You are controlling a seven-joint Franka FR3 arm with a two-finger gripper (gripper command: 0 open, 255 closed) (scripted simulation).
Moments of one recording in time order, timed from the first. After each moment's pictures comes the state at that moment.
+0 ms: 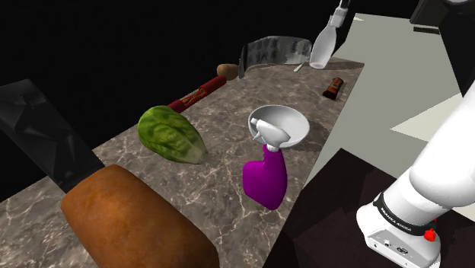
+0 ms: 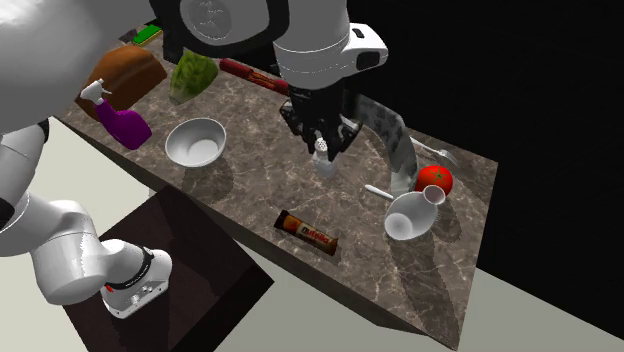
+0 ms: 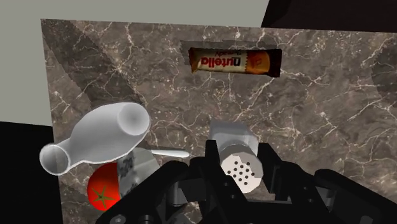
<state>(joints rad) -0.20 0.15 -0.44 -1.24 -0.02 1.46 -0.84</state>
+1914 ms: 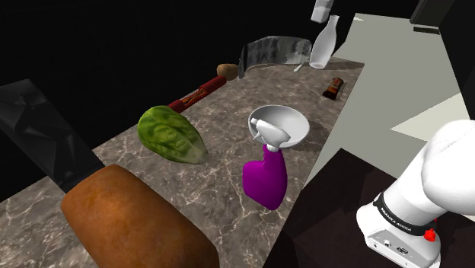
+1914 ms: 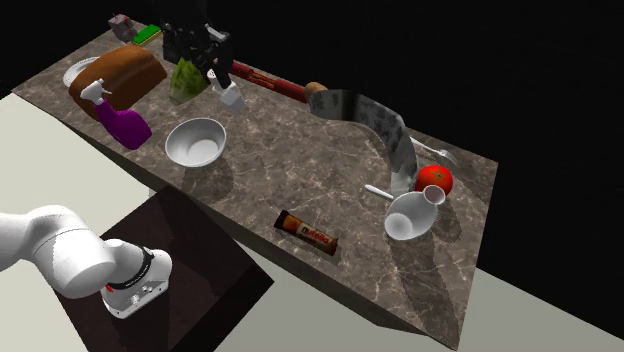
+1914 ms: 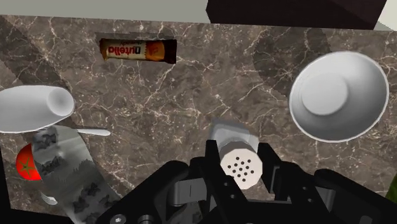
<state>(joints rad) 0.06 -0.20 -0.19 -1.47 -0.15 1.31 -0.39</state>
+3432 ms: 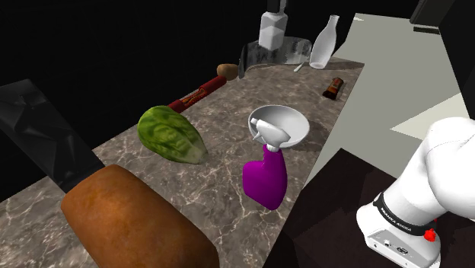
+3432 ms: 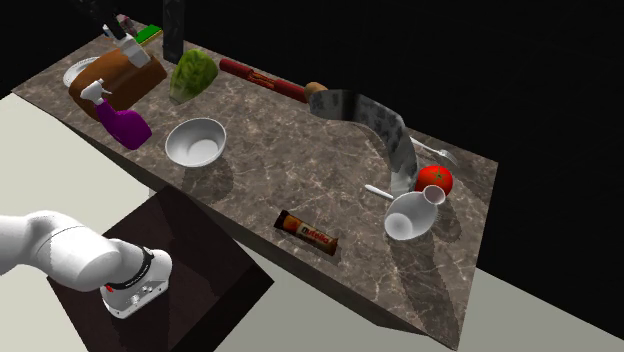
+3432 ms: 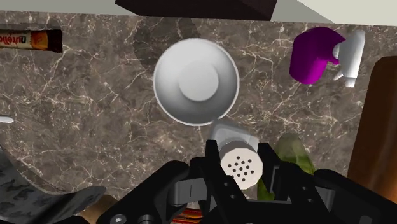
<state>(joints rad) 0.25 -0.21 0.21 -1.46 -0.07 1.22 0.22</state>
